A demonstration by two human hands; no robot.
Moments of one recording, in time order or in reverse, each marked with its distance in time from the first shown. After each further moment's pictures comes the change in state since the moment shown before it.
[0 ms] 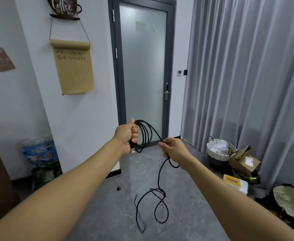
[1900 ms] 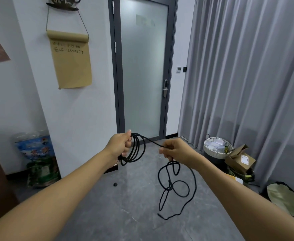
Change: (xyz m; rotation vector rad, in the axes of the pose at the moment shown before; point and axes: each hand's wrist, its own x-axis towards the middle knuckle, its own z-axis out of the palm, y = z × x) left_hand -0.011 -0.021 -0.040 0.447 -0.039 0.044; right_hand -0.009 -0.004 -0.014 -0.188 -0.213 -0.035
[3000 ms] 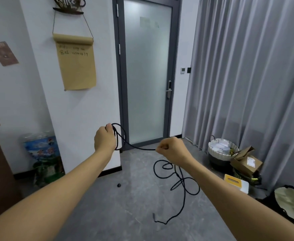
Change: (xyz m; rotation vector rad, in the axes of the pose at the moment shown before) left_hand 0.023 -0.001 -0.023 0.291 0.633 0.104; right_hand 0.009 -0.009 0.016 -0.244 0.203 -0.081
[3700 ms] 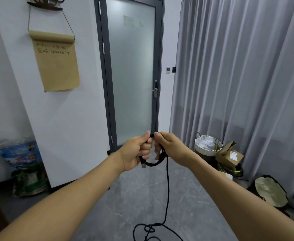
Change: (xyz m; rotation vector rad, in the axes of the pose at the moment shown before) left_hand -0.068 0.038 0.047 -0.610 -1.077 -0.211; right_hand -0.012 -0.004 -0.028 0.537 -0.120 0.037
